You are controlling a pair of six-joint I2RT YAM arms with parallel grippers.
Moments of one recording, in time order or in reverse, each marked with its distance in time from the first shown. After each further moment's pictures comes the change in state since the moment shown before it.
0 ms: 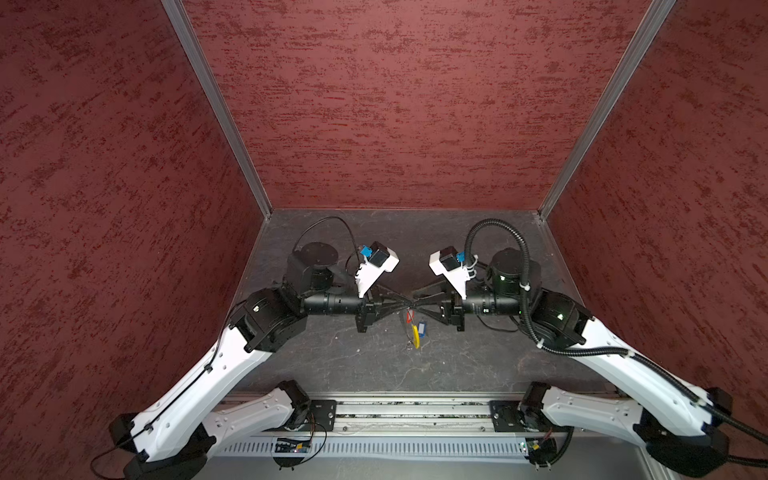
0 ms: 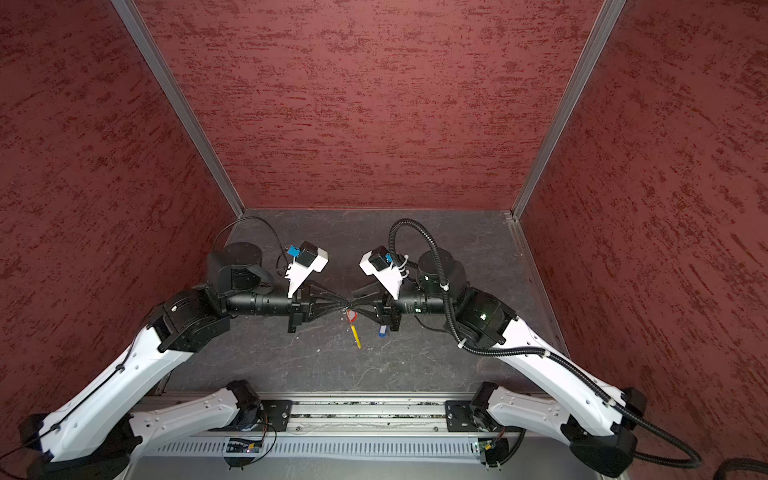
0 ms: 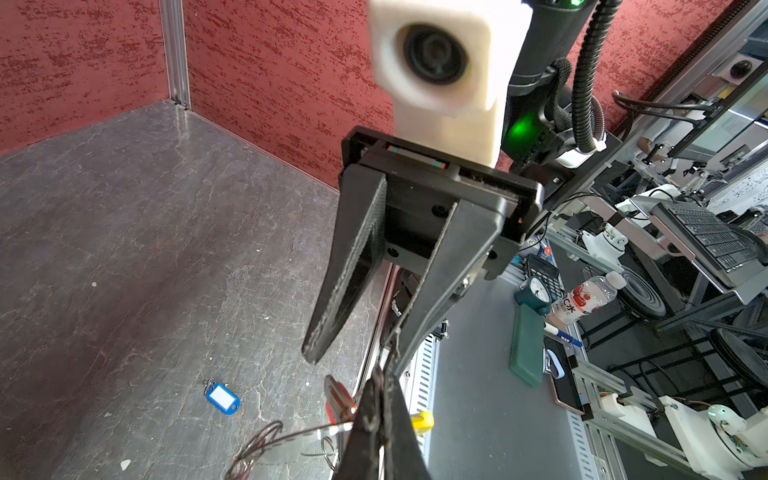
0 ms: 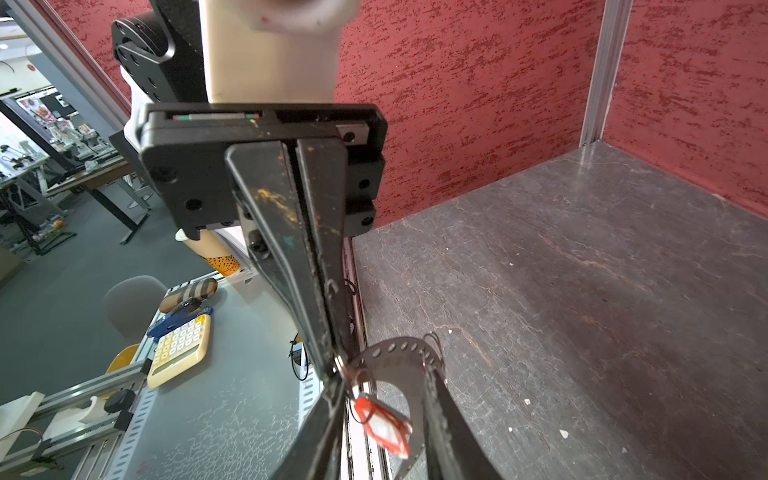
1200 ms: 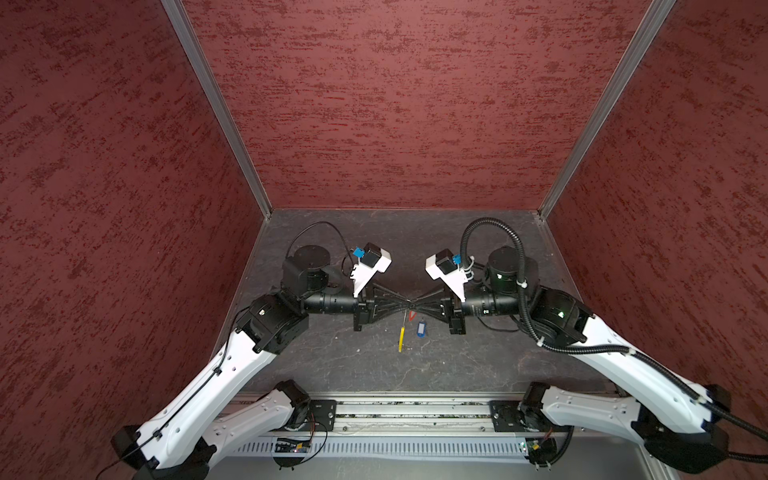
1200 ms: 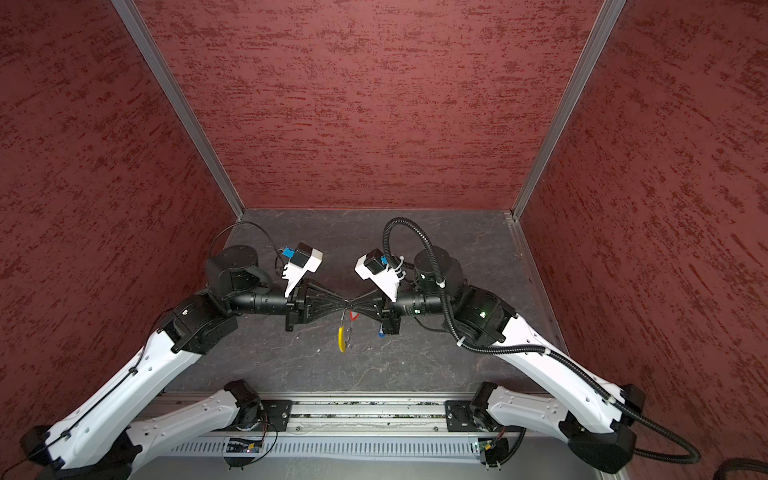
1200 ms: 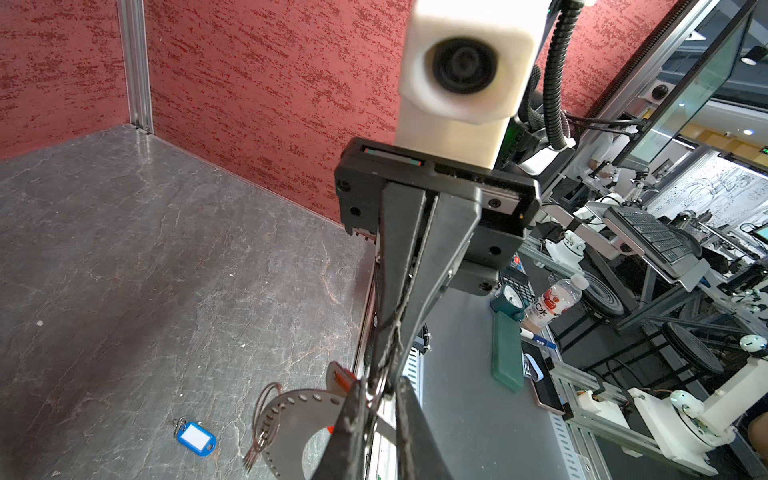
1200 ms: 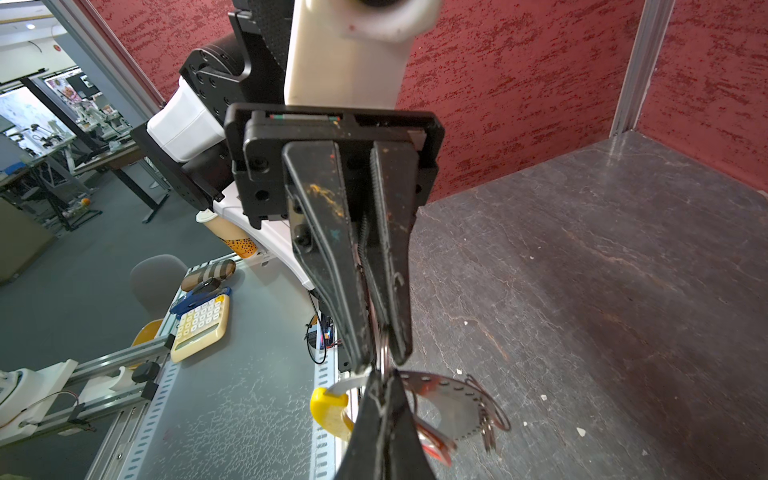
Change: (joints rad) left arm 0.106 -0.055 -0.160 0.202 0.194 -0.032; right arm 0.006 0.033 0.057 -0.077 -0.057 -0.029
